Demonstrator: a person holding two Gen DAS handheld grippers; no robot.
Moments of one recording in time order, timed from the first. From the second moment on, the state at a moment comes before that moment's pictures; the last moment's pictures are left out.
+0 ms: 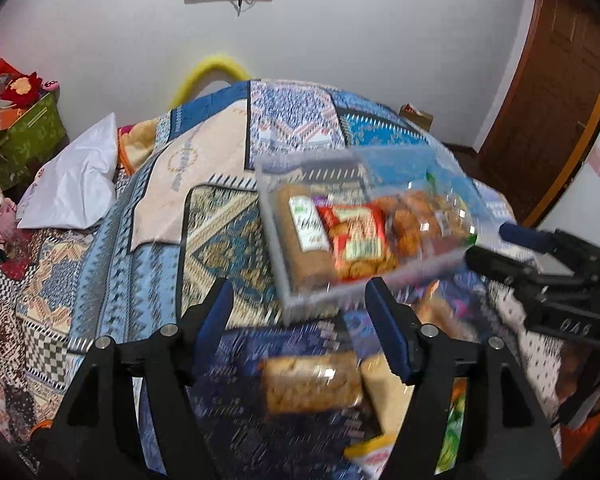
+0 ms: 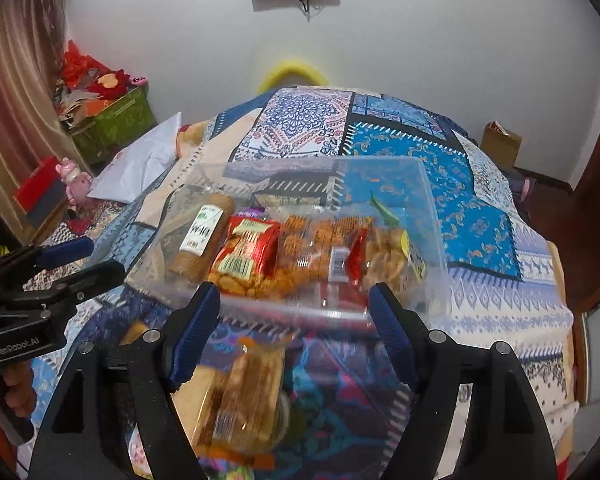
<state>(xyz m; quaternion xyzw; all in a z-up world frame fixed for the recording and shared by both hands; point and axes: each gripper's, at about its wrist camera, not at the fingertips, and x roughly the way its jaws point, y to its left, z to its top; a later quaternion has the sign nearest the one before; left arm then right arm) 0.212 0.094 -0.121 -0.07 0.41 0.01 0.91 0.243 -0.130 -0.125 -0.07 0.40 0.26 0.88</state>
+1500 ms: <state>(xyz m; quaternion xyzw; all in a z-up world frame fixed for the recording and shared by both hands) 0.189 0.075 -0.197 -0.08 0.46 0.00 0.88 0.198 -0.141 -0.156 -0.09 0.39 0.29 0.87</state>
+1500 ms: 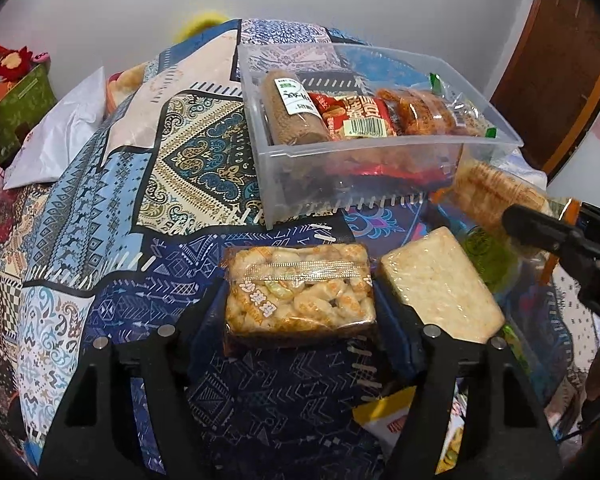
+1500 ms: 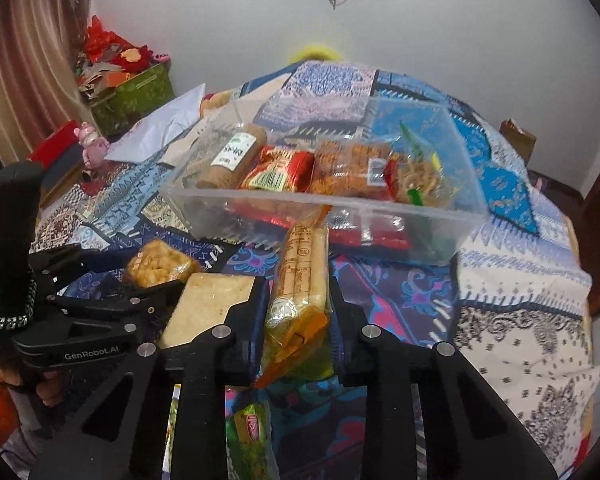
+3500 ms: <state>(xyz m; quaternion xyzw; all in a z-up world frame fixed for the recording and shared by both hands) 0.356 0.050 -0.158 -0.08 0.41 0.01 0.91 0.322 -0.137 -0.133 -0.06 0.35 0.22 0.91</state>
